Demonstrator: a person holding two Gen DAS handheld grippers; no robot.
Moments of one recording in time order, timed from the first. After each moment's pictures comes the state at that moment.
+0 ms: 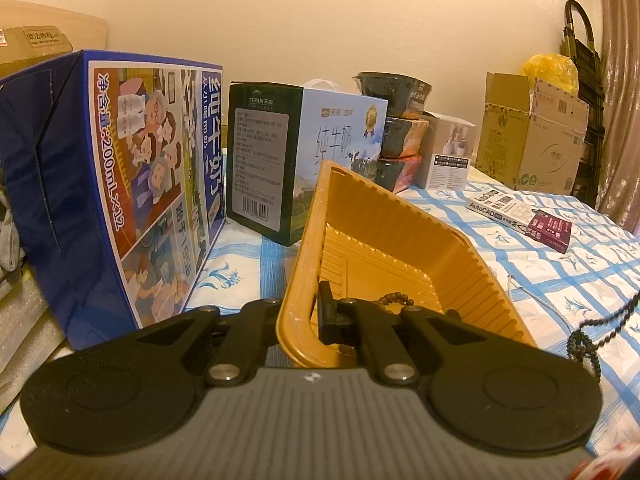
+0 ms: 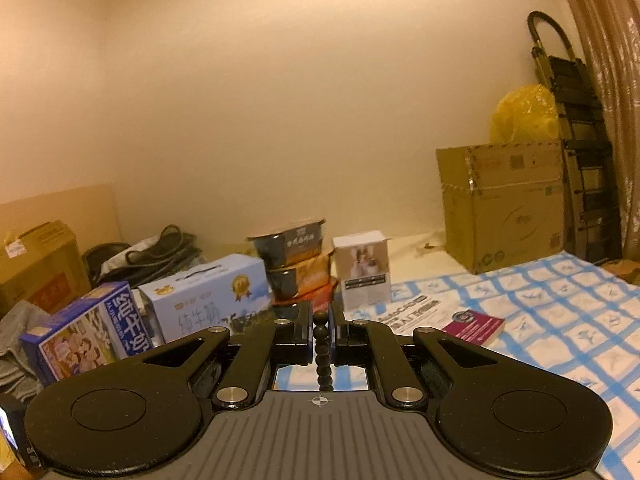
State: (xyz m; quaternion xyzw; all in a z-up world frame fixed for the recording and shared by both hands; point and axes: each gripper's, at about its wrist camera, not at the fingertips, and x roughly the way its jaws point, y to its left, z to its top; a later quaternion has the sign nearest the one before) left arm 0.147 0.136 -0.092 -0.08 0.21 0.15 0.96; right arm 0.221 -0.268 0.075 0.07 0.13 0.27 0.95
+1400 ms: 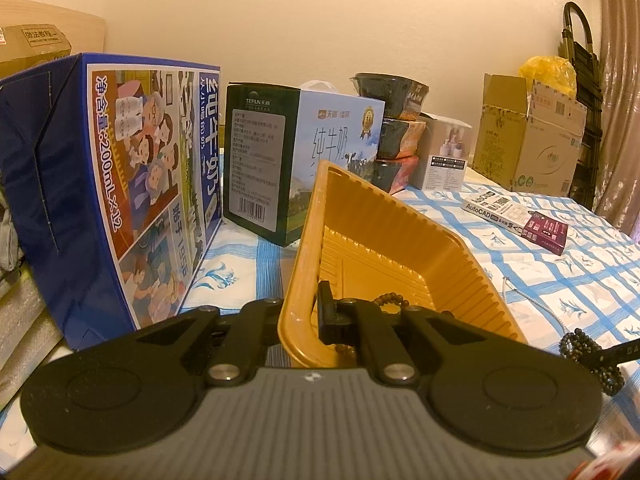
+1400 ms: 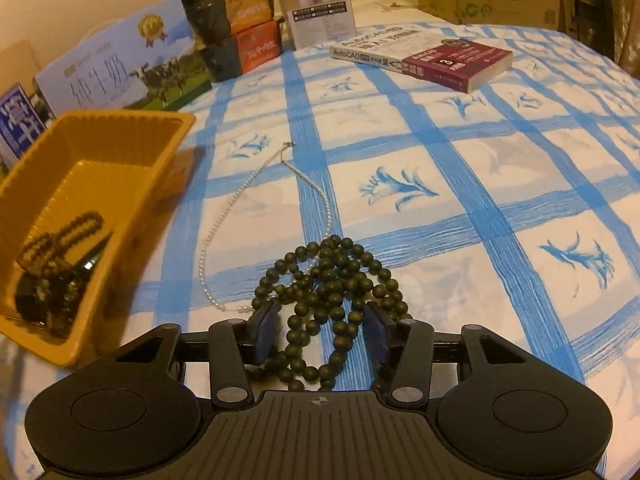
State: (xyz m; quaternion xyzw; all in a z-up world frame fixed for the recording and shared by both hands) left arm 0.146 0.134 -0.091 -0.08 0.21 0.14 0.96; right arm 0.296 -0.208 -0.140 0.03 0.44 0.21 0.87
